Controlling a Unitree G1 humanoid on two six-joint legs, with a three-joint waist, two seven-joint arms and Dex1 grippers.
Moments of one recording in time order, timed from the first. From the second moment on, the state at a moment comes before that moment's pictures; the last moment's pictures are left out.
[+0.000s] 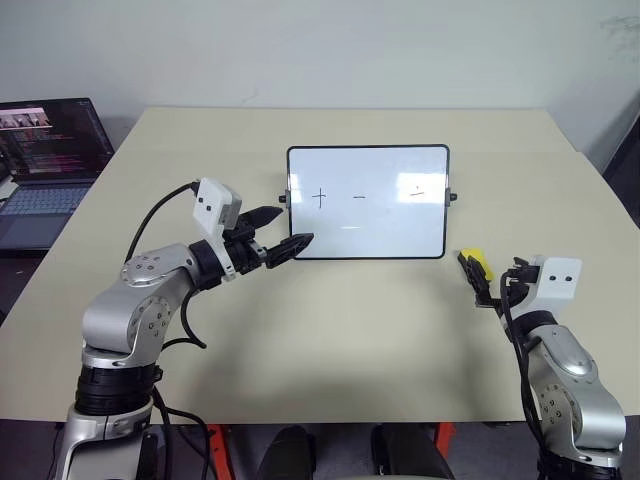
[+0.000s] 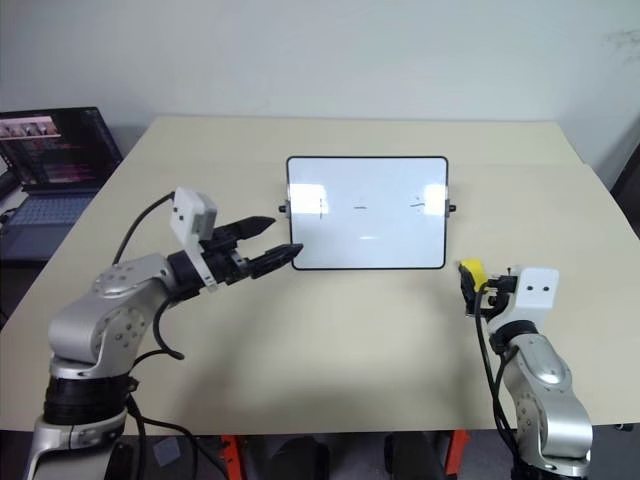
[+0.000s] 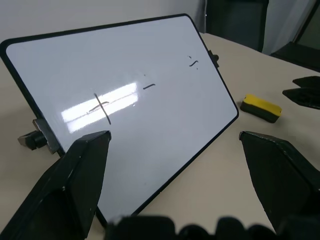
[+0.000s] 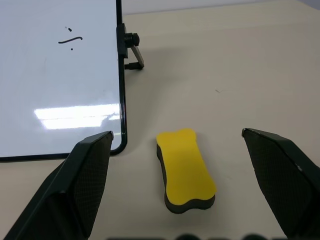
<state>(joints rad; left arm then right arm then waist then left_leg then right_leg) -0.40 0.59 0.12 -0.25 -0.58 0.69 -0.71 0.03 -0.21 -0.25 -0.50 0.30 0.55 0.11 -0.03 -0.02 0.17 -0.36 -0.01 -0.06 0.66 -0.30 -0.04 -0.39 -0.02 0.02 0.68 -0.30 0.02</state>
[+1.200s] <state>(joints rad) -0.43 0.59 0.12 -0.17 -0.53 0.55 -0.73 0.02 -0.22 -0.25 -0.48 0.30 0.54 0.11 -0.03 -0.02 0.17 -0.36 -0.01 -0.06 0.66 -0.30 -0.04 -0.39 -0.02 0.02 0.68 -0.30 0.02</state>
